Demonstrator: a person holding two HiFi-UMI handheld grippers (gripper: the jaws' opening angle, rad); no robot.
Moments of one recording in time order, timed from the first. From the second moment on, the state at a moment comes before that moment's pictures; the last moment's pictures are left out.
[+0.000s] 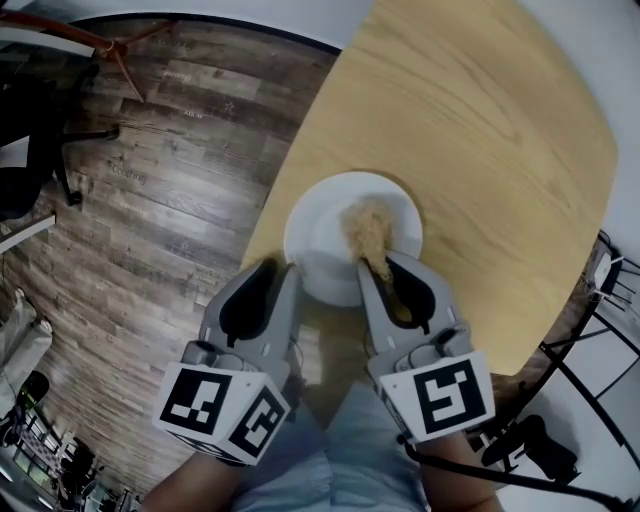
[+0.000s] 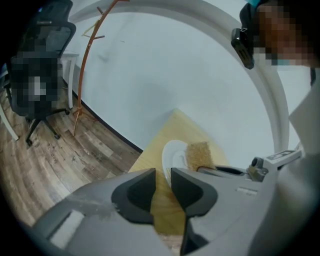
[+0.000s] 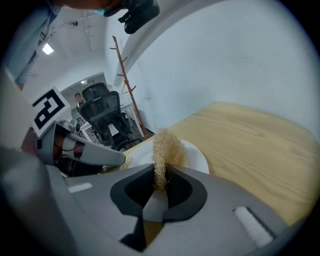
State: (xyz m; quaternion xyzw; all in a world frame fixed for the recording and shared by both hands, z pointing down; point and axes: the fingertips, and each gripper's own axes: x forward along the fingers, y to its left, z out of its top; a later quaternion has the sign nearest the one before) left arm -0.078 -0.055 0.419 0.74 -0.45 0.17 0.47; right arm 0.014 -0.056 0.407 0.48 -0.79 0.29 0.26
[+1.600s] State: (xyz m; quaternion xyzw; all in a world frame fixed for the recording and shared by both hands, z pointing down) left arm -0.043 -0.076 0.406 0.80 -0.36 0.25 0.41; right arm 0.000 -0.093 0.397 0.41 -0.79 0.28 0.36
